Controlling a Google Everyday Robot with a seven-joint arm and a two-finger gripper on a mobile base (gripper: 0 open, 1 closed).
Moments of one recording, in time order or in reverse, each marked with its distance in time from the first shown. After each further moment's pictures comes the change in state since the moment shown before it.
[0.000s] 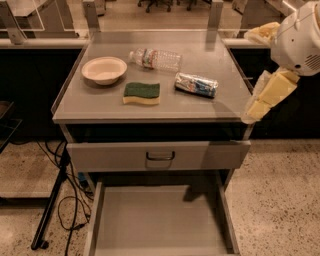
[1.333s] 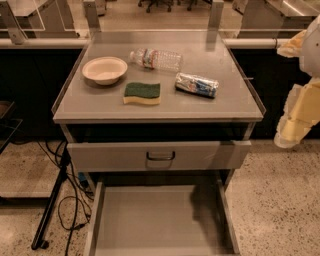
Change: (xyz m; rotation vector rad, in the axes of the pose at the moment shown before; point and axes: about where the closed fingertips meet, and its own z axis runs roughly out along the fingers) arm 0.028 0.050 -0.051 -0.060 0.342 0.115
